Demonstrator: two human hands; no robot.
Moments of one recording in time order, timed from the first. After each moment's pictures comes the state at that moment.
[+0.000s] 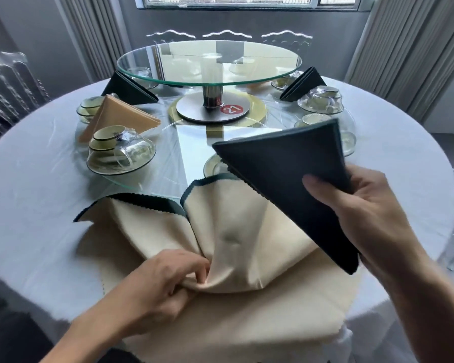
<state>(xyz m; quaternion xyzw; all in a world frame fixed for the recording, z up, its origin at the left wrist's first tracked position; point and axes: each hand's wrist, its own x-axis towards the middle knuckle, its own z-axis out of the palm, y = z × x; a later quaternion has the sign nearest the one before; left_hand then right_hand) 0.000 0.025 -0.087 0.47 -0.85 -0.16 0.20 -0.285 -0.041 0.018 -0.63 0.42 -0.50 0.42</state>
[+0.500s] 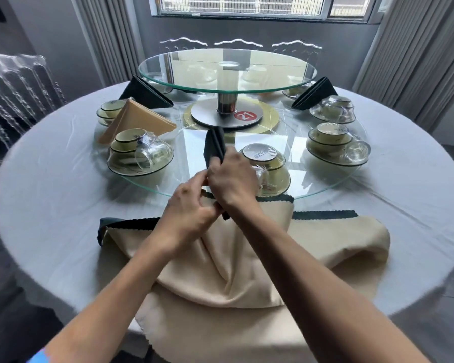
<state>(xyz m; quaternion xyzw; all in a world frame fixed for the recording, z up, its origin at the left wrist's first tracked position) -0.011 -0.048 -0.039 0.63 -0.64 -0.20 0.39 -0.098 -0.117 -0.009 -0.70 0.60 -0.33 0.21</state>
